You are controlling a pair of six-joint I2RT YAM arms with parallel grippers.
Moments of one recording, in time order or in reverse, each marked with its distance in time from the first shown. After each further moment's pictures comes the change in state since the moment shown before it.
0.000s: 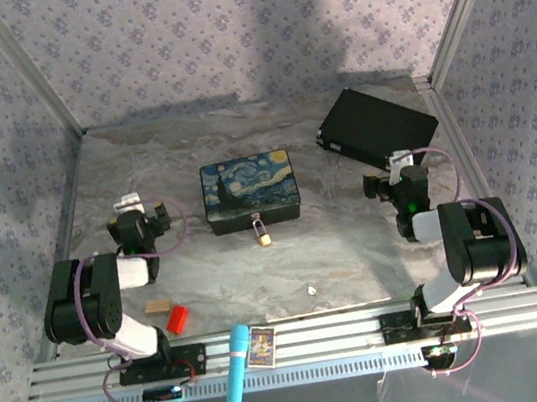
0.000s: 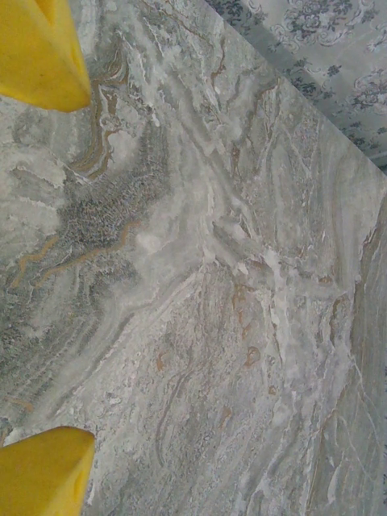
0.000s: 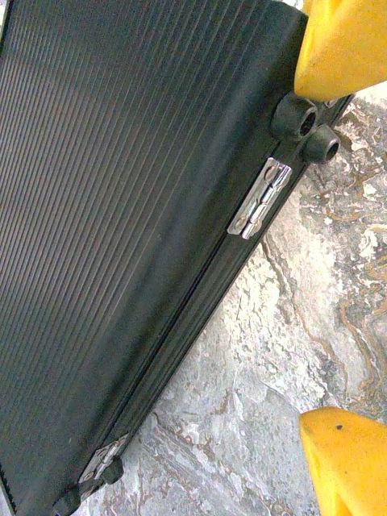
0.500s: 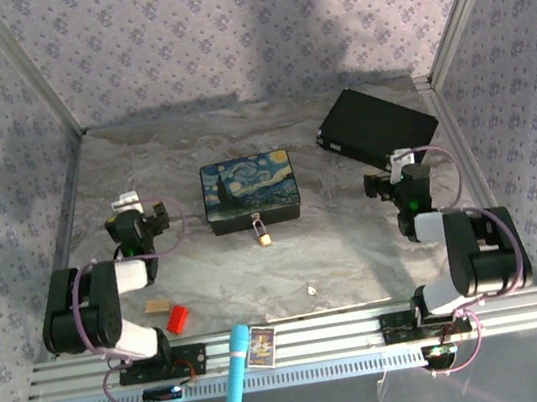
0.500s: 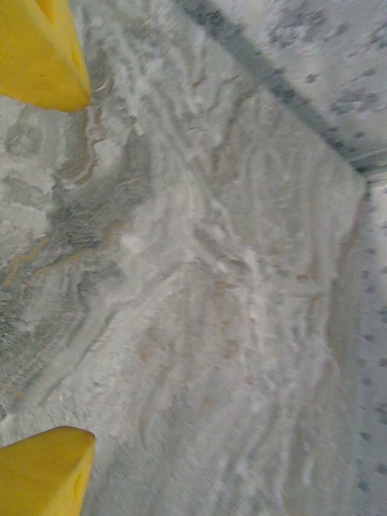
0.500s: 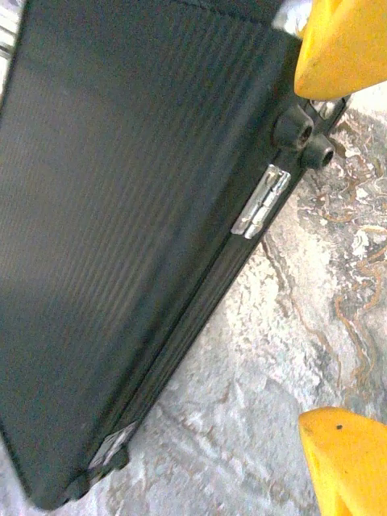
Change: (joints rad) left arm 0.000 -0.106 -0.003 -0.051 0.007 0.006; right arm 0.000 -0.114 0.016 -0.125 -0.006 0.000
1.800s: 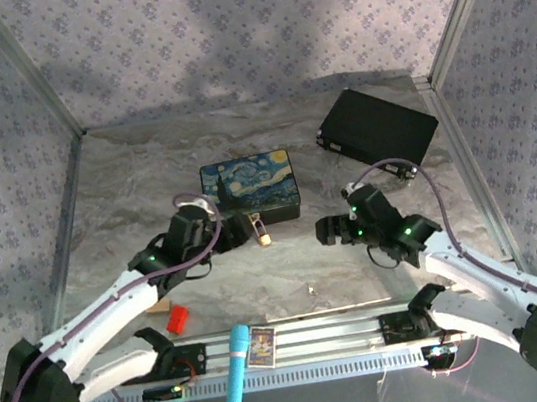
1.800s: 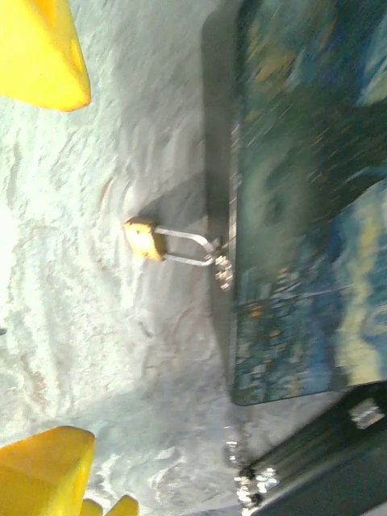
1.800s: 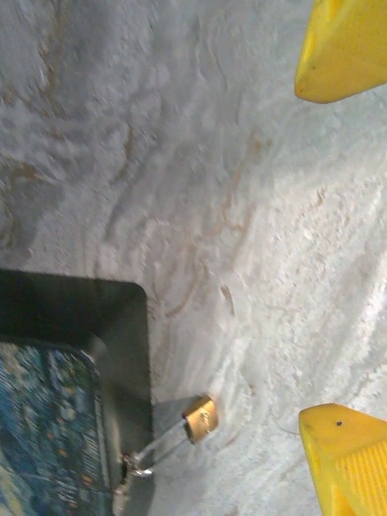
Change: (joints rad) left arm -0.727 -0.391 0.298 -1.012 0.274 -0.784; right arm 0.693 -0.472 0.204 -1.052 0.039 0.580
